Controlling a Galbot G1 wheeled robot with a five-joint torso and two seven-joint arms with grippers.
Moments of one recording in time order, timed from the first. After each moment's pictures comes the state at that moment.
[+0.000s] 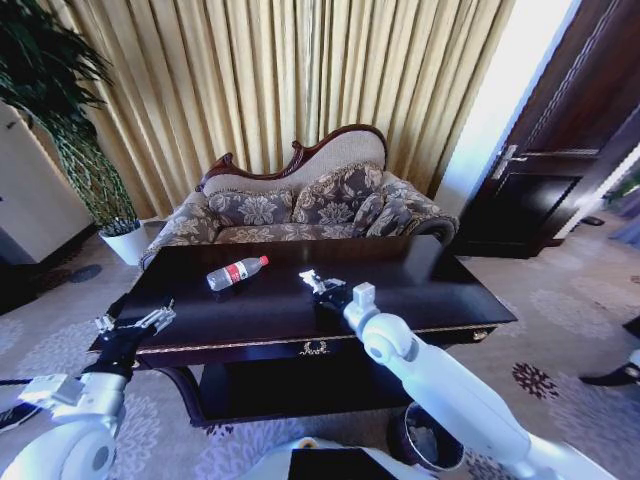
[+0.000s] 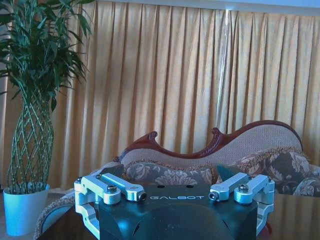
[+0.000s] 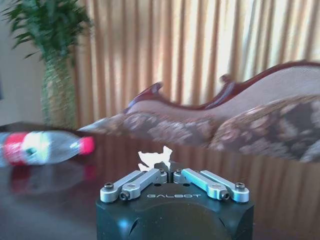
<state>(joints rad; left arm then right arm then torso) 1.79 -1.32 -1.05 -2.41 -0.60 0.18 0.04 -0.92 0.94 -0.01 2.08 0.69 -0.40 0.32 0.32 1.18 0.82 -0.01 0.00</state>
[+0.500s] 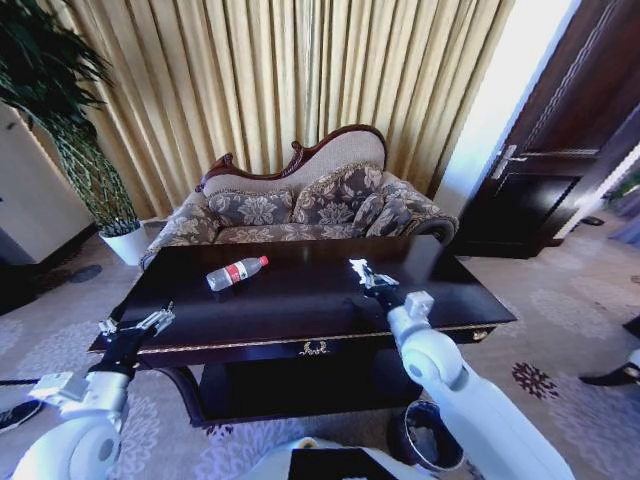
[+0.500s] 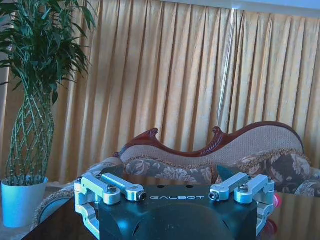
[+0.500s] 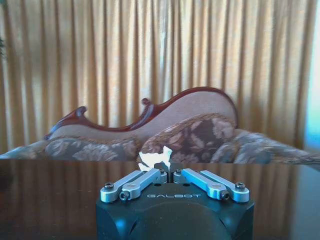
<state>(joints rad) 1.77 -1.29 -1.04 -2.34 -0.64 0.15 0.05 -1.33 1.01 0.34 2.24 0.51 -0.30 0.41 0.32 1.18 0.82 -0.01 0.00</state>
